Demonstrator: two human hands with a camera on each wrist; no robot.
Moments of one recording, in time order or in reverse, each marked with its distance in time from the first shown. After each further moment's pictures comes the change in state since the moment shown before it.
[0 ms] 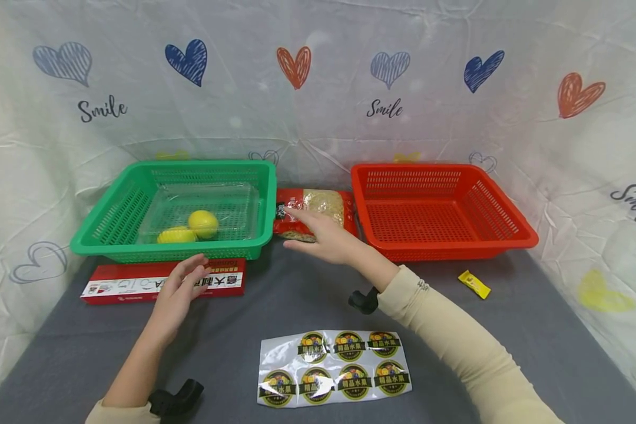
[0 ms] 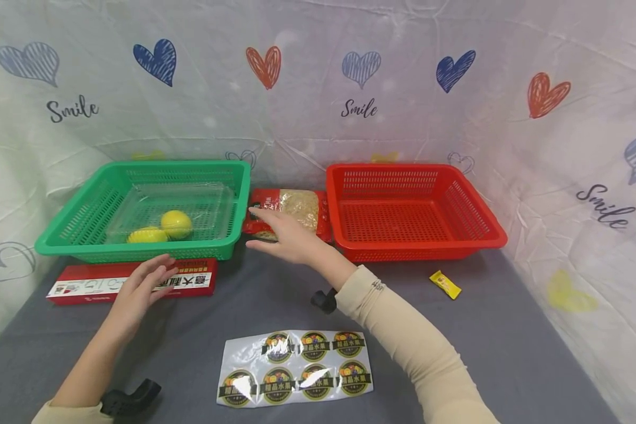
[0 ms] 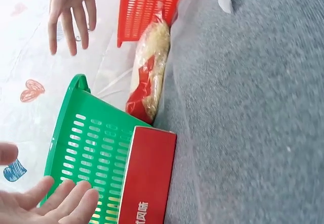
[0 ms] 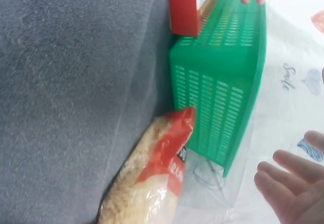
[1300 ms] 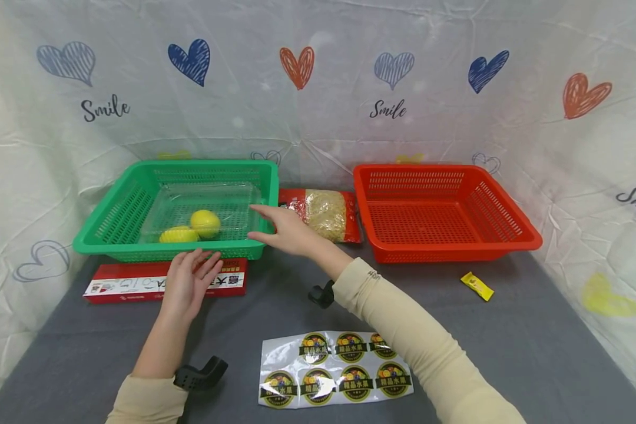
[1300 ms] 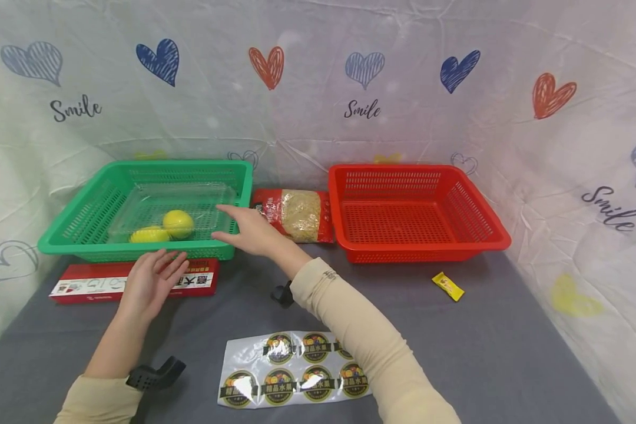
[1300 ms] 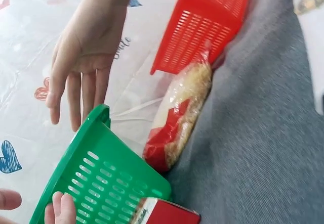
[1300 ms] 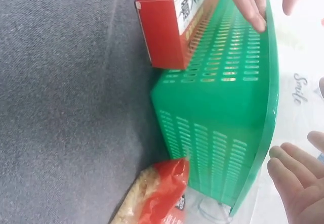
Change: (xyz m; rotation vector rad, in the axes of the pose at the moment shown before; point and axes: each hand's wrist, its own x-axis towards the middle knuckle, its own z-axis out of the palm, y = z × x) left_hand 0.026 0.017 0.012 -0.857 0.125 -0.196; right_hand 0.059 -0.029 0.031 0.142 -0.001 -0.005
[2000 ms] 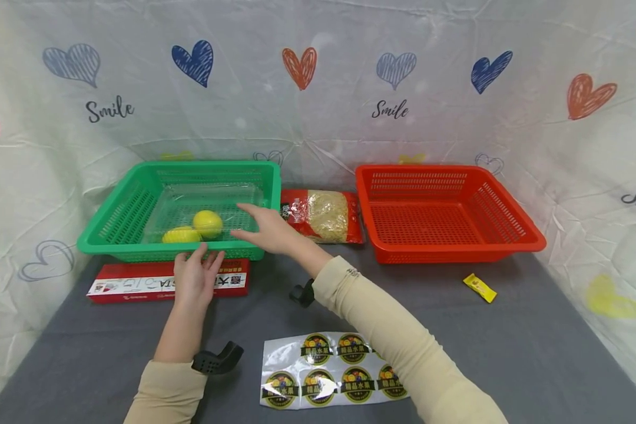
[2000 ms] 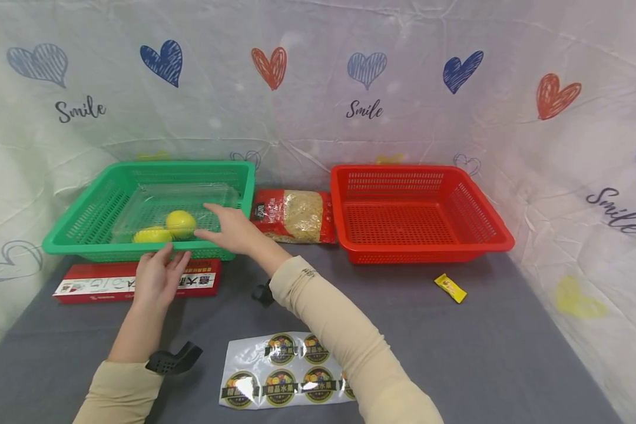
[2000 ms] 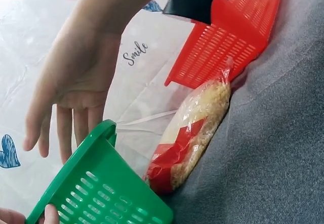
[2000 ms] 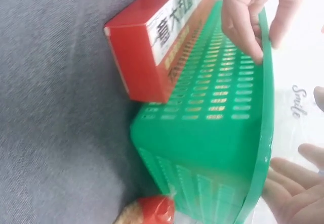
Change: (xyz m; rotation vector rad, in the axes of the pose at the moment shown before) left_hand 0.016 -0.001 0.019 -0.176 0.247 0.017; right_hand 0.023 -0.019 0.016 0.025 -0.019 0.069
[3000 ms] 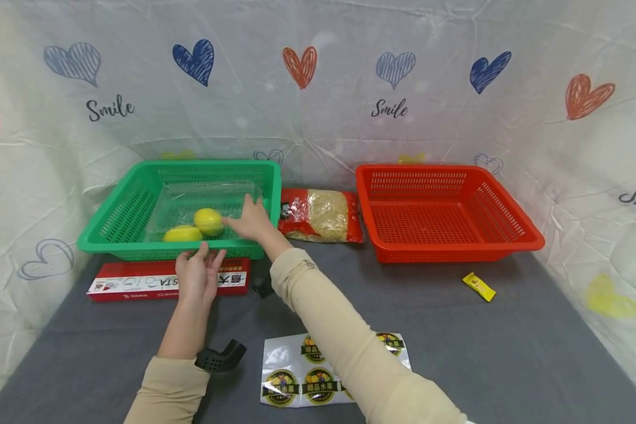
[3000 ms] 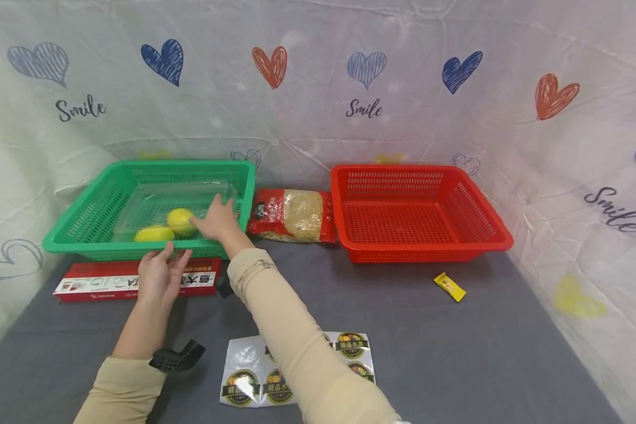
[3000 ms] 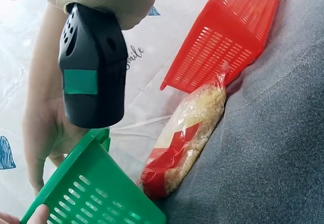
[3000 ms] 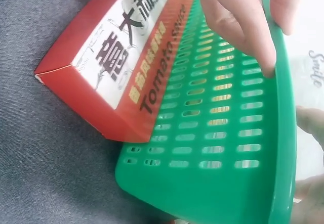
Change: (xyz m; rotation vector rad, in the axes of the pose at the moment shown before) left_hand 0.003 -0.005 0.003 -0.016 0.033 0.032; right_hand 0.044 -0.015 0.028 0.108 0.097 0.459
